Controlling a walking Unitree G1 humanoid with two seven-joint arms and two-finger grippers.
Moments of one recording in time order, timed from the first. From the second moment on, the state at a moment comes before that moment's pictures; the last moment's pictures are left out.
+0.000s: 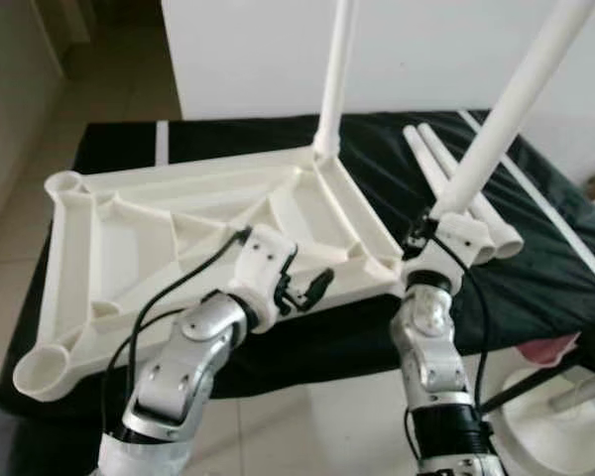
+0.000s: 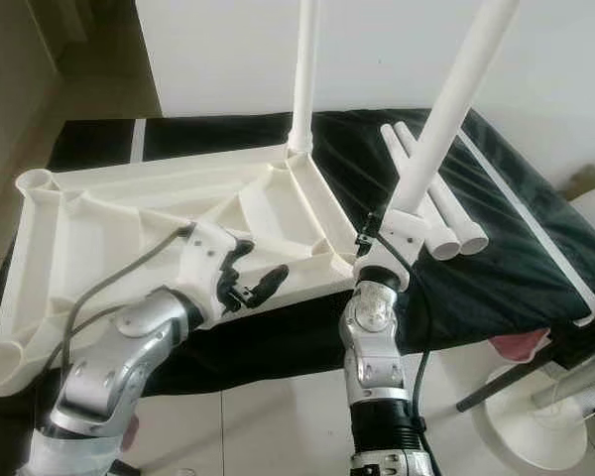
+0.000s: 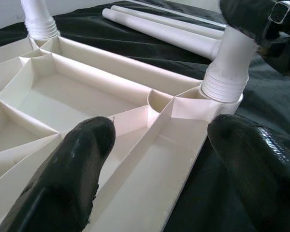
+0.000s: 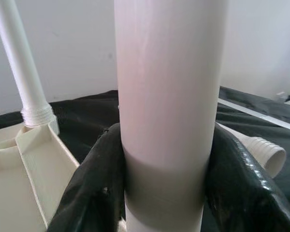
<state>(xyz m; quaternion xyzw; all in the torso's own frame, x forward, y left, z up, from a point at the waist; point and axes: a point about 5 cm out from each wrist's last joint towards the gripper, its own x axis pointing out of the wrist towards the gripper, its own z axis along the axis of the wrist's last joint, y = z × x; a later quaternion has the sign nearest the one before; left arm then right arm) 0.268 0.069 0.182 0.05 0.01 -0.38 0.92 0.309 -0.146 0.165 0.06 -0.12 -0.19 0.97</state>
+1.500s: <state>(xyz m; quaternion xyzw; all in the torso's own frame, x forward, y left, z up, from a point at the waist) 0.272 0.043 0.182 0.13 -0.02 -0.42 0.90 0.334 -0.207 0.157 -0.07 -0.05 0.23 0.97</state>
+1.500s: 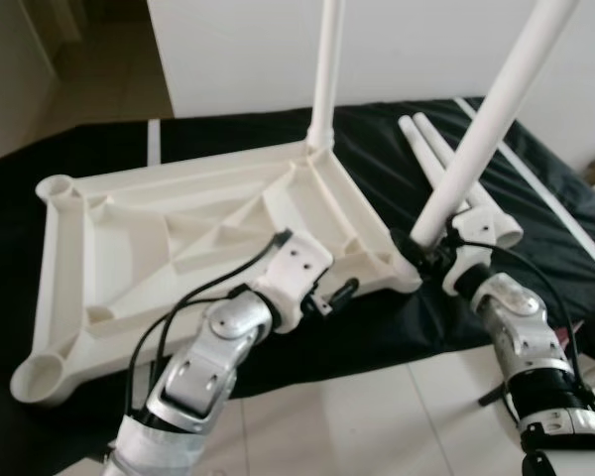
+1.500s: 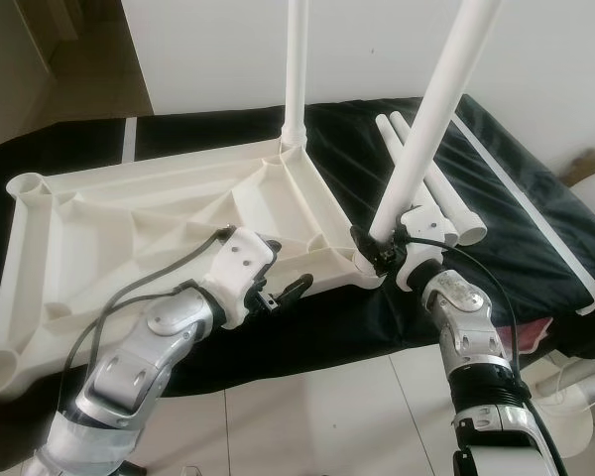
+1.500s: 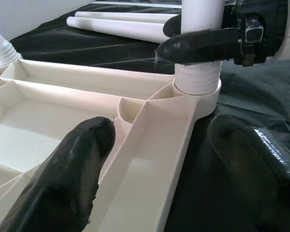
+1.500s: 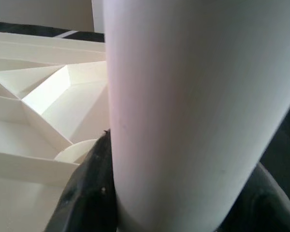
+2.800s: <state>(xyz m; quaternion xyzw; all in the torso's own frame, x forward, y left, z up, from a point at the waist) 0.271 0.043 0.179 0.12 -0.02 -0.42 0.90 0.323 -0.173 0.142 0.03 -0.05 -0.01 1.00</state>
